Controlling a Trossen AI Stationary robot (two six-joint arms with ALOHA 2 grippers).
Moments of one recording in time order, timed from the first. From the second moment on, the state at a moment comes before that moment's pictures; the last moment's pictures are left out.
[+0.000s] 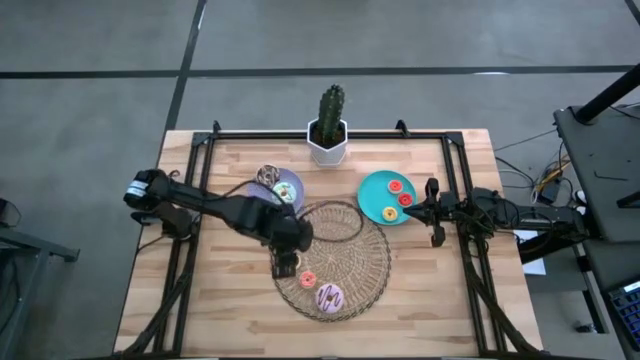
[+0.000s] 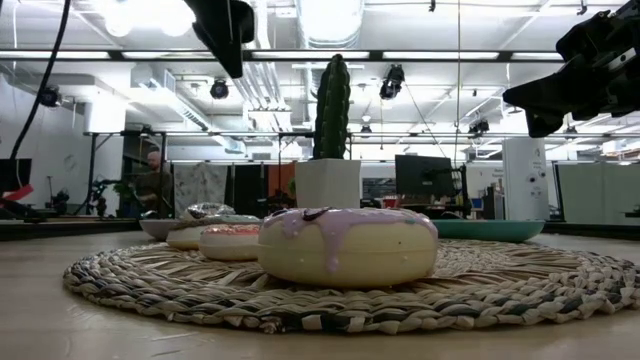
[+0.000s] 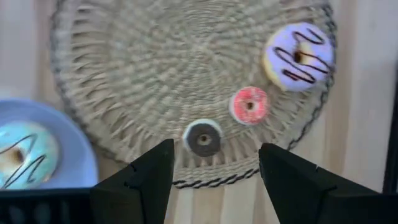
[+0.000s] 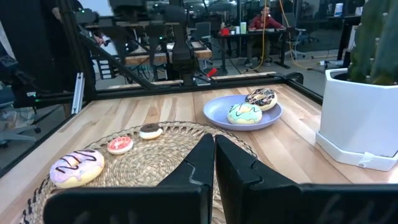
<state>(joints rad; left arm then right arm) -0.26 1.64 1.57 -1.11 -0.06 -0.35 -0.06 0.04 0.02 -0.02 -0.02 0.11</state>
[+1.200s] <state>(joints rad) -0.40 1.96 1.87 -0.89 0.00 -0.09 -0.06 0.04 0.02 -0.02 -0.02 0.11</state>
